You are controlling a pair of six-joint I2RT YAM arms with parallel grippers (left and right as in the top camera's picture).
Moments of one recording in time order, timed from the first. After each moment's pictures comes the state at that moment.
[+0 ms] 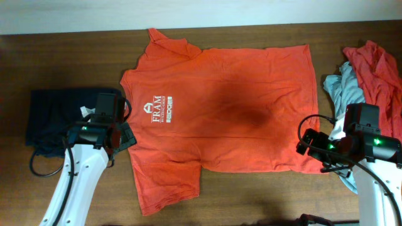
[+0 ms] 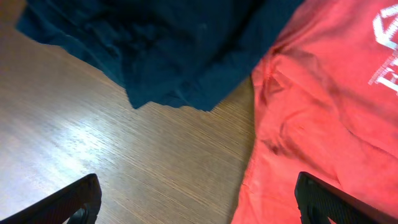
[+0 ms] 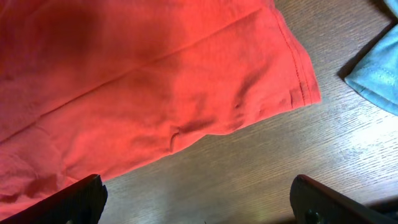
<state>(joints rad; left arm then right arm) -0.10 1.32 1.04 -1.05 -0.37 -0.51 -0.29 1.13 0.98 -1.19 -0.16 0.26</state>
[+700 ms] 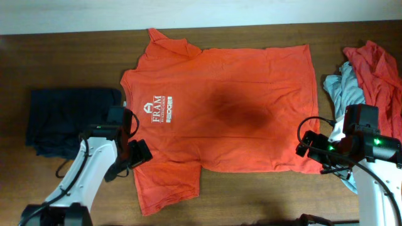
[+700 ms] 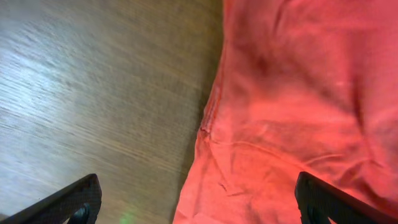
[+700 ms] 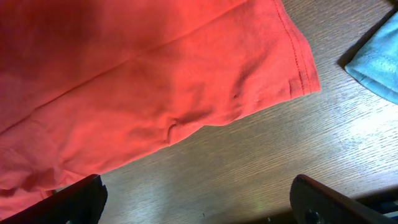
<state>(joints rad) -0.08 1.47 0.86 -0.97 -0.03 -0.56 -0.29 1.13 0.98 -1.22 -0.16 0.26</state>
